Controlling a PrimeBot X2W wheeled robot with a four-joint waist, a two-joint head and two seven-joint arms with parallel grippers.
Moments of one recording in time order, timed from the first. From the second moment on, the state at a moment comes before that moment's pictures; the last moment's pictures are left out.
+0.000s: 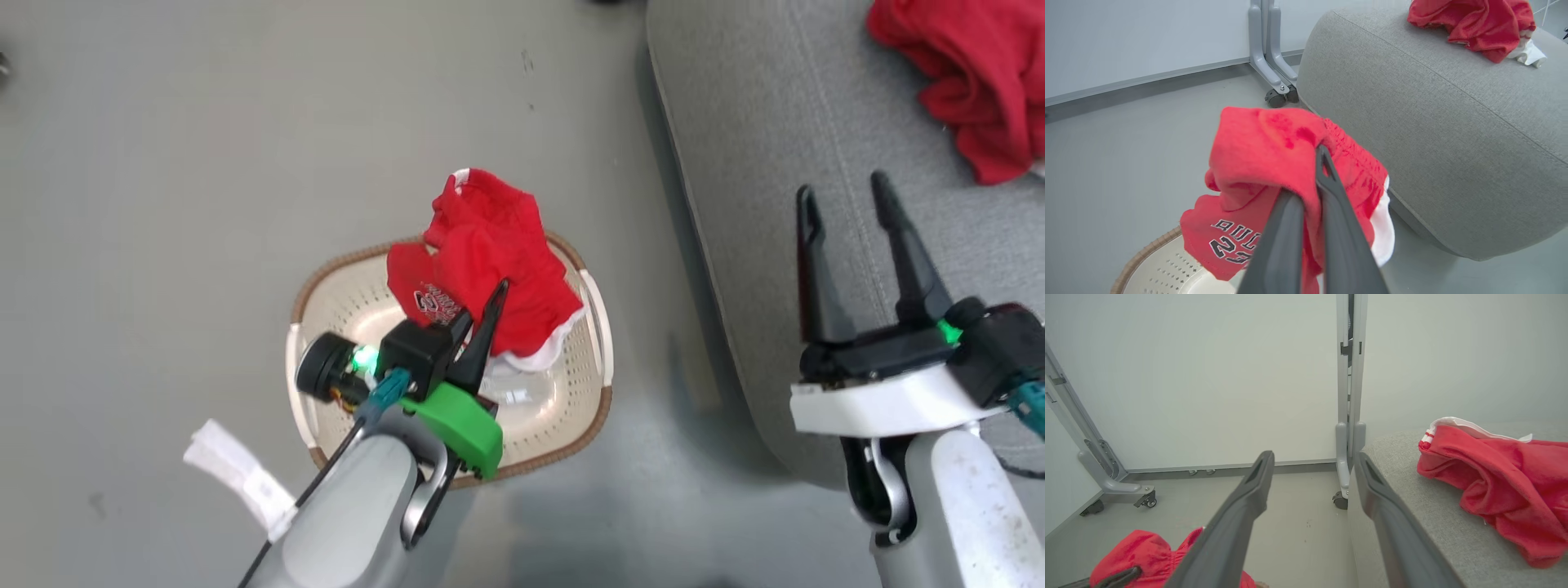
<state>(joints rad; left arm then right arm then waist) -0.50 0.06 -0.60 0.53 -0.30 -0.07 -0.26 -0.21 -0.10 0.06 -0.09 0.19 0.13 -0.26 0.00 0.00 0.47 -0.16</state>
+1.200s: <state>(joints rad) -0.29 0.05 -0.45 0.21 -0.25 -0.10 -0.26 -0.04 -0.15 0.40 0.12 0.22 0.13 -0.26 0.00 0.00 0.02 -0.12</state>
